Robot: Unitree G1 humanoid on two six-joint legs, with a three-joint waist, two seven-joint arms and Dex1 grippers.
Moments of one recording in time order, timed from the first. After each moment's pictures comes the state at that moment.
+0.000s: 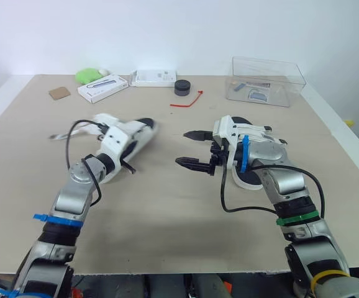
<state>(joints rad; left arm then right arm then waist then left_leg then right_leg) -0.45 0.50 -0.12 -0.01 -0.12 0.20 -0.66 -0.71 -0.45 0.14 0.16 0.31 0.25 1.08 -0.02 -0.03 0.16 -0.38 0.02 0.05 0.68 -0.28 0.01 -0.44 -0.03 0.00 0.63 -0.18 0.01</state>
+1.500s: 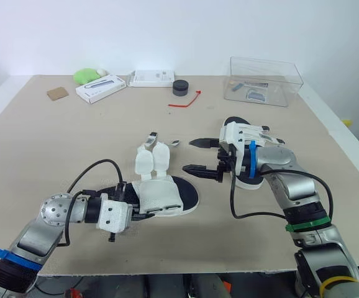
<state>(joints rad) -0.16 0.77 -0.19 -0.18 -0.16 -0.33 -1.16 -0.64 -0.51 0.14 0.09 0.34 0.31 1.11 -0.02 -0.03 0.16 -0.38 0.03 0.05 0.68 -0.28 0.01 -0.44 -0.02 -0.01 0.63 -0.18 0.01</state>
